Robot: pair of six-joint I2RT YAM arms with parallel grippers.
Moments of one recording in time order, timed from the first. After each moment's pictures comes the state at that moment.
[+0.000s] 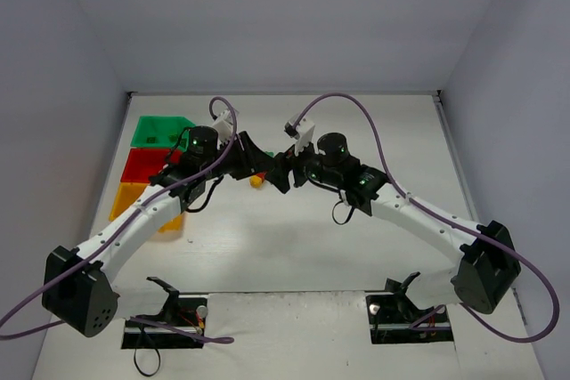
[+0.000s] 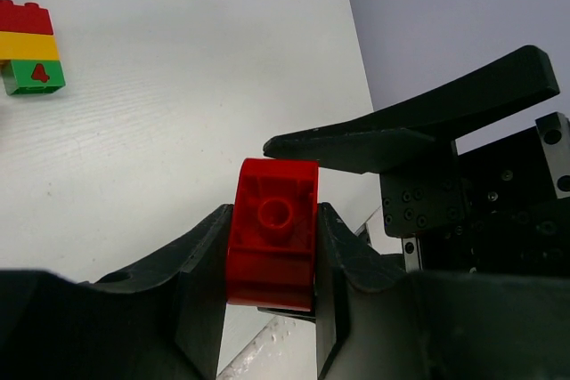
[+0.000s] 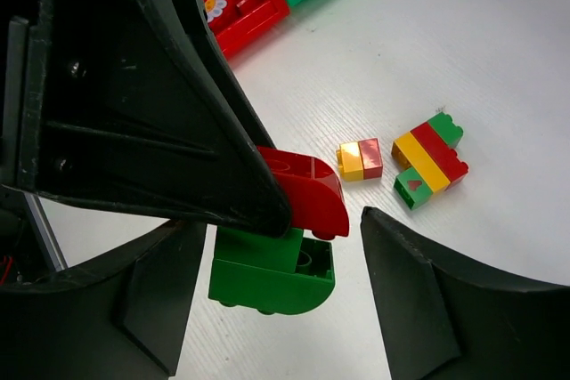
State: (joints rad) left arm -0.49 1.24 0.99 -0.14 0.41 -0.80; right arm 0.75 1.36 1.00 0.02 -0.23 0.13
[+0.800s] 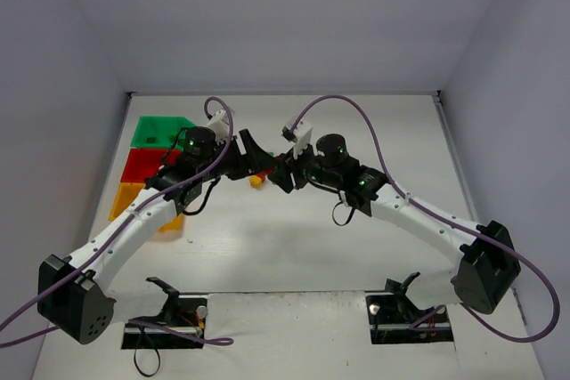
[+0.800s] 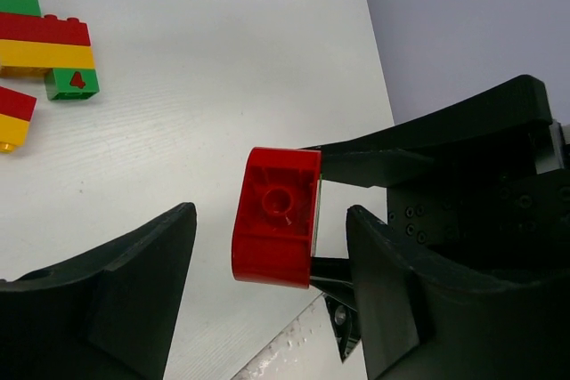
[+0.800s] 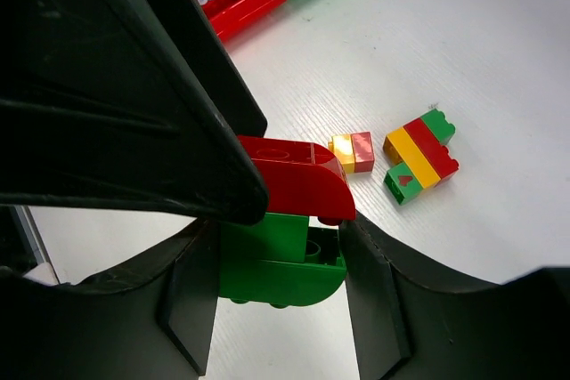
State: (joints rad) left arm -0.50 1.20 1.00 -0.20 0.33 -0.77; right arm 0.75 1.36 1.00 0.00 -0.23 0.08
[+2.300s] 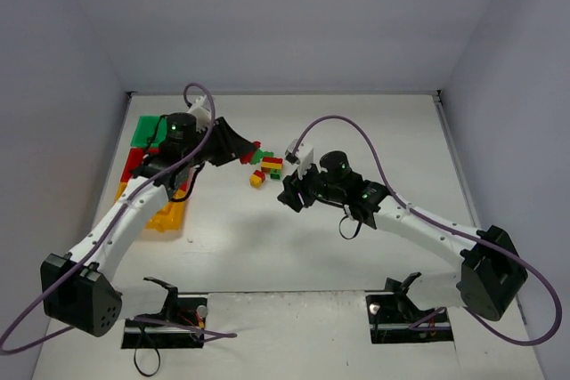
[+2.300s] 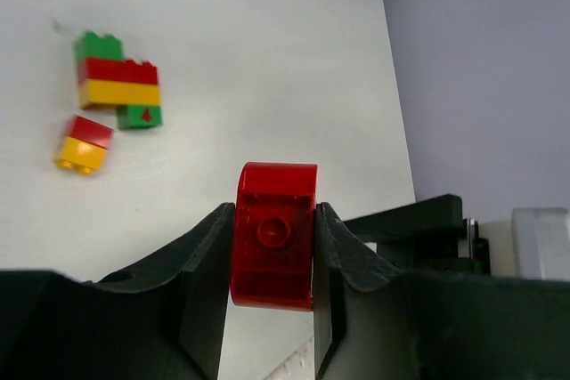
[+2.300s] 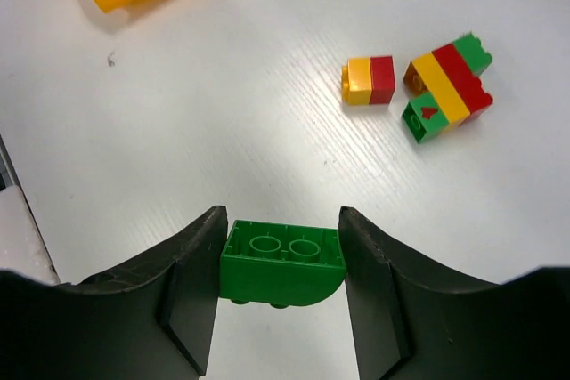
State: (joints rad) left arm -0.36 1.24 1.08 -0.27 0.39 -0.73; right arm 0.75 1.30 0.83 0.02 -0.28 -0.01
